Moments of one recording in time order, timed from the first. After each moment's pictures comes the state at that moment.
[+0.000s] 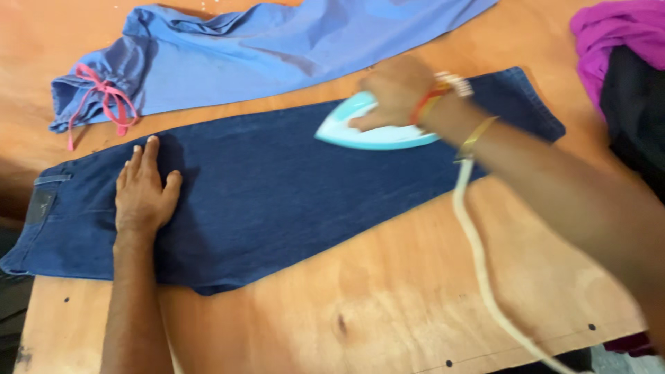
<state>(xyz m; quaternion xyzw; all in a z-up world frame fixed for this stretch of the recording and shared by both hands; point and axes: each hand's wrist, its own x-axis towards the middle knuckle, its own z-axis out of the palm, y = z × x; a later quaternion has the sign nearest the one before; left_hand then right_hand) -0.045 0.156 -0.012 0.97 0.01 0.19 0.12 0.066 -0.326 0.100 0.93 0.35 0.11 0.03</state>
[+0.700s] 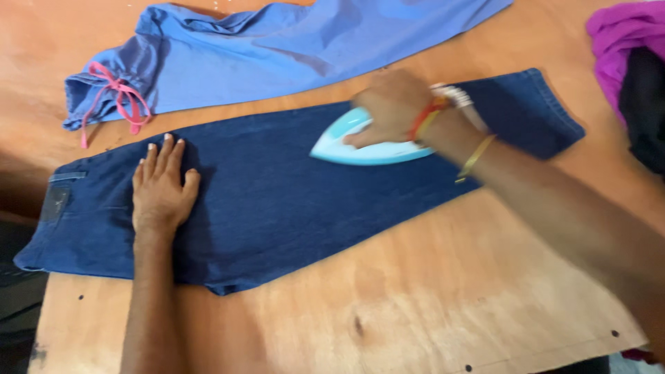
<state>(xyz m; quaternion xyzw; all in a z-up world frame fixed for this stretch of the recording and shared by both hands) -0.044 0.148 -0.010 0.98 -0.03 0.20 0.07 0.040 -0.289 0.107 0.93 0.36 0.10 0.01</state>
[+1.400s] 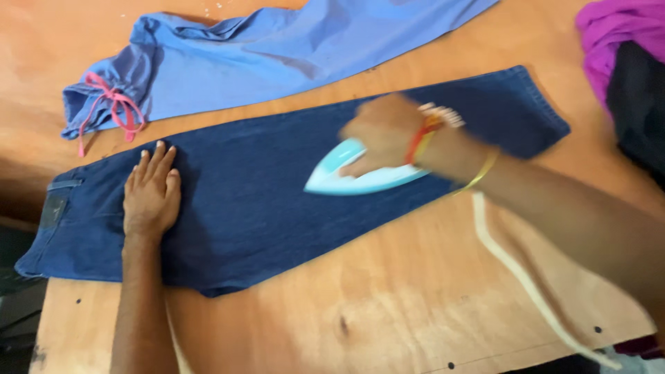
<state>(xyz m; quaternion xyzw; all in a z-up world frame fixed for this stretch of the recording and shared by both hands) -0.045 0.156 -0.010 0.97 -0.04 0.19 0.11 0.002 -0.301 0.117 0.92 0.39 -0.01 0.00</state>
